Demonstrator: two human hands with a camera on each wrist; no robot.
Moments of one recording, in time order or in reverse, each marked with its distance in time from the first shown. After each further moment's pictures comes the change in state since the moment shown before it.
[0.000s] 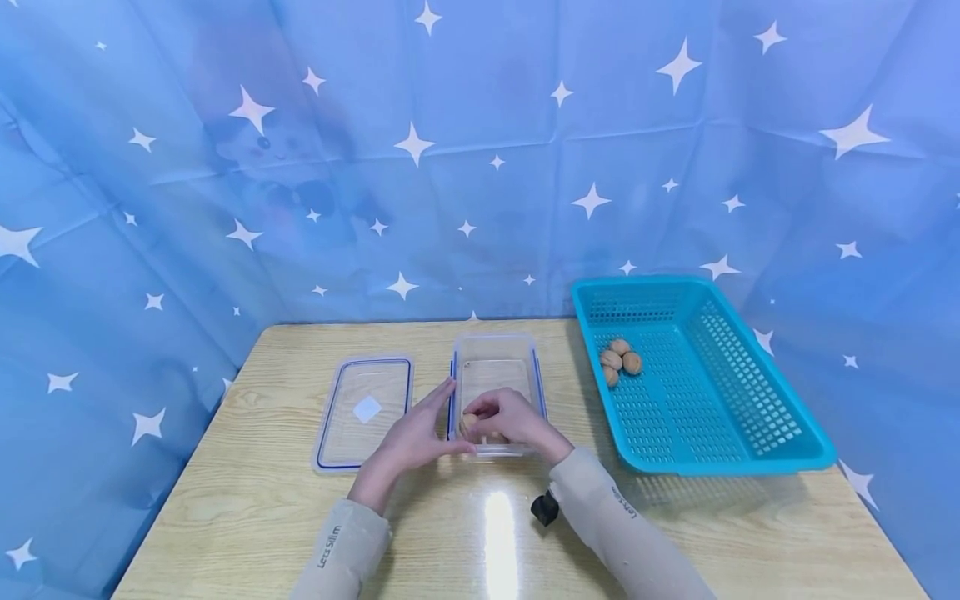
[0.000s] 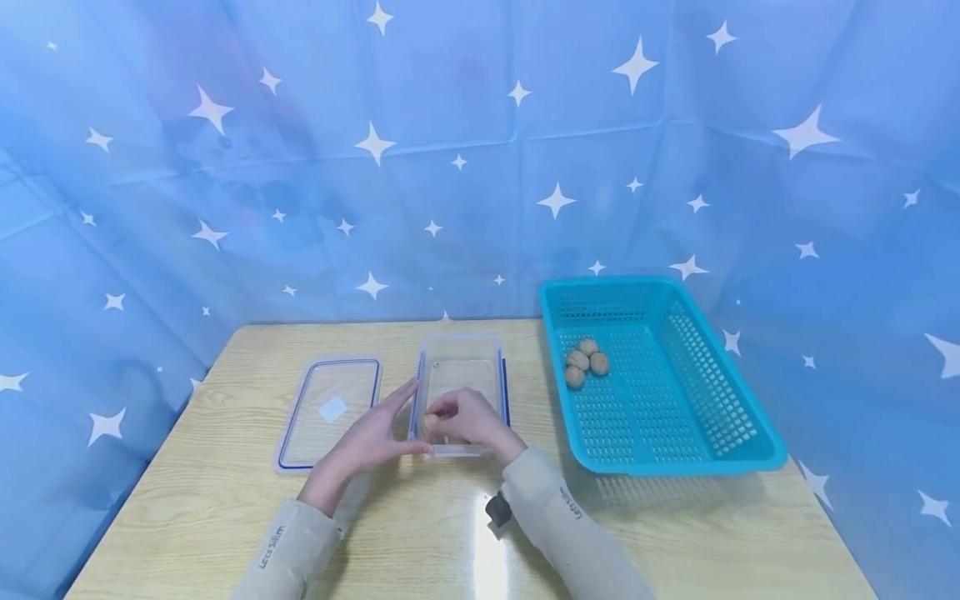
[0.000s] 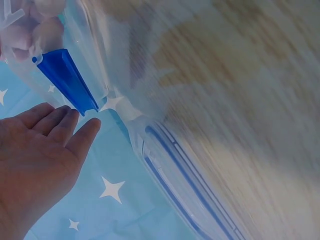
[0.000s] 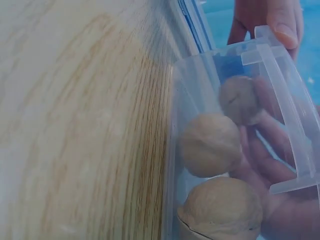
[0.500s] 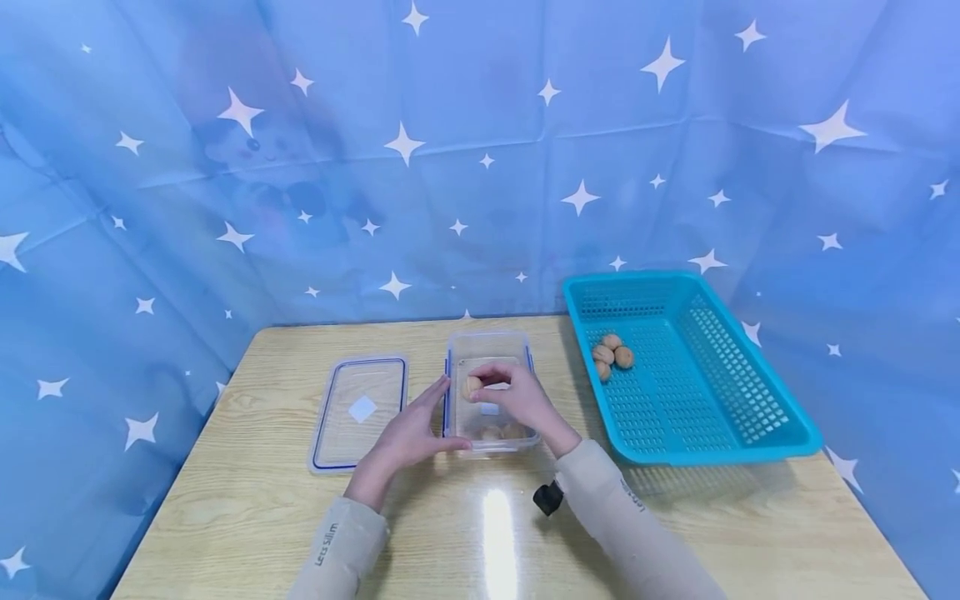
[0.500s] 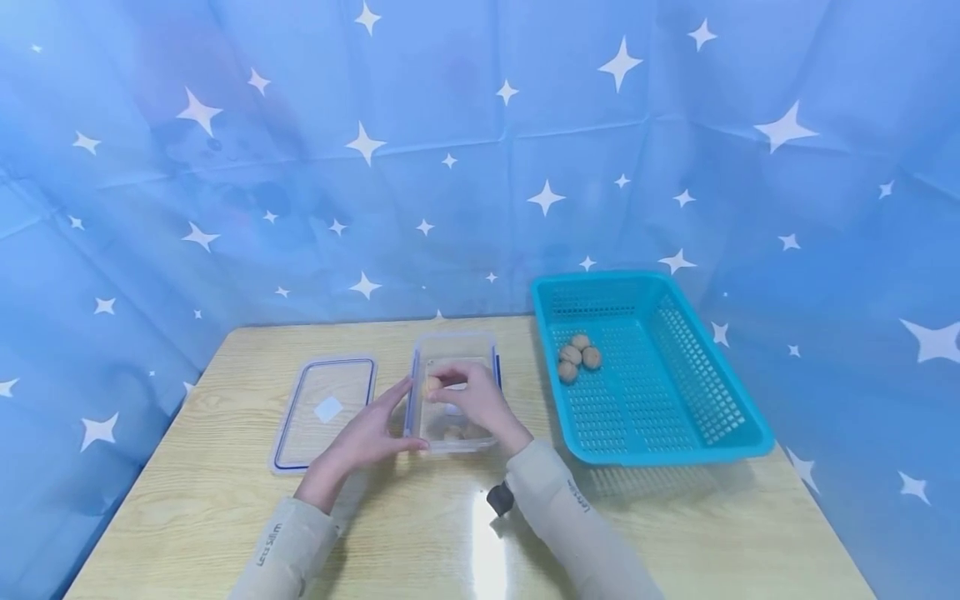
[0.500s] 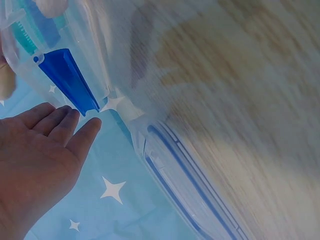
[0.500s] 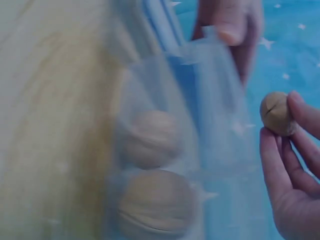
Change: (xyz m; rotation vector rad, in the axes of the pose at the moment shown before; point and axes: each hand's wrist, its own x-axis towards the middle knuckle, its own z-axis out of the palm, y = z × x) left_hand 0.000 0.003 -0.001 0.008 0.000 -0.002; right_hand -0.011 -0.018 -0.021 0.130 0.238 -0.089
